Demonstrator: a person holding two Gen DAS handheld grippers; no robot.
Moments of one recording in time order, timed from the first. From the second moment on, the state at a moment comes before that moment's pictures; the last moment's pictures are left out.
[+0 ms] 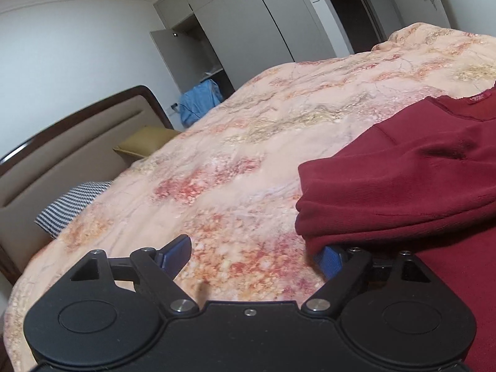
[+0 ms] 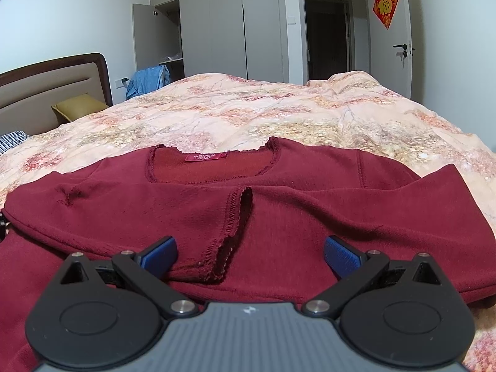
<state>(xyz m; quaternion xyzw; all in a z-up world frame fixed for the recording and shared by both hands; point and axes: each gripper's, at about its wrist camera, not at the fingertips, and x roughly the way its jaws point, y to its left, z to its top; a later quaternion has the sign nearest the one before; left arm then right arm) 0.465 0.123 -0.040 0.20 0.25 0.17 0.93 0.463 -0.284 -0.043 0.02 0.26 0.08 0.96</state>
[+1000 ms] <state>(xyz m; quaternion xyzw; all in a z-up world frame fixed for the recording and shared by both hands) 0.203 0.088 -0.040 -0.09 0.36 -0.04 0.93 0.178 -0.336 -0.039 0.00 0.31 0.16 0.94</state>
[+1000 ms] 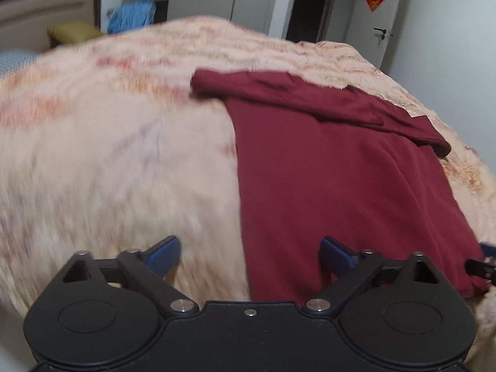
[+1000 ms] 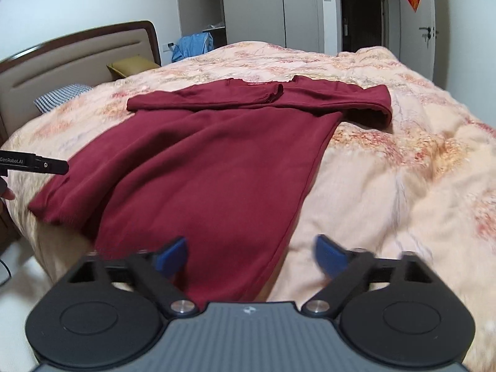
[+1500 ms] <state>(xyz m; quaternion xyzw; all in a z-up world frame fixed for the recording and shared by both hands) 0.162 0.077 0.002 -0.06 0.34 -0.03 0.94 0.134 -0.400 0.016 0.03 0.28 0.12 0.95</state>
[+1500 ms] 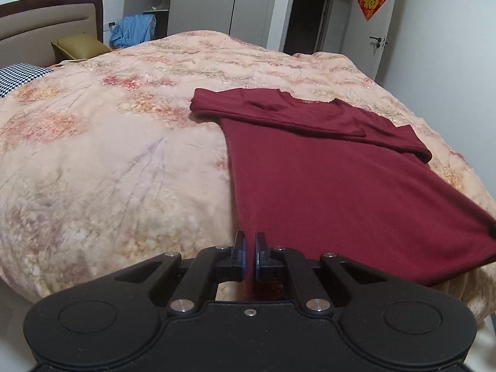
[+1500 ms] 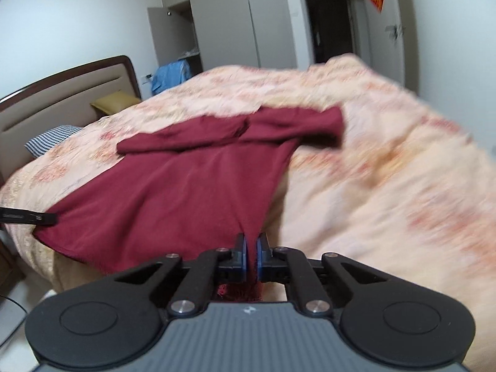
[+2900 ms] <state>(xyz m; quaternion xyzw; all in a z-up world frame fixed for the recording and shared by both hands) 0.133 -0.067 -0.072 0.27 0.24 -0.11 0.92 0.150 -0.311 0.005 -0.07 0.30 0.35 0.88</state>
